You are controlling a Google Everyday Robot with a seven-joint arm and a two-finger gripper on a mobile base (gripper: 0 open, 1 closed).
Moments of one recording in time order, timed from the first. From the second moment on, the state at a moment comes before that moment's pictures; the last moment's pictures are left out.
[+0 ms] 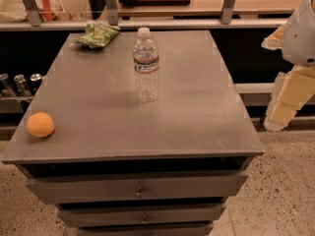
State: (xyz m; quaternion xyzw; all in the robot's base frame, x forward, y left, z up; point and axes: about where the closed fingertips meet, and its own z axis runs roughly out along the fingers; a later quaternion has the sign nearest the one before) arm 0.438 -0.216 0.978 -0.60 0.78 -0.04 0.16
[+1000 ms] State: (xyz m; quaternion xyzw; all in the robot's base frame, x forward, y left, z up) arm 0.458 -0.194 0.971 -0.60 0.77 -0.01 0.21
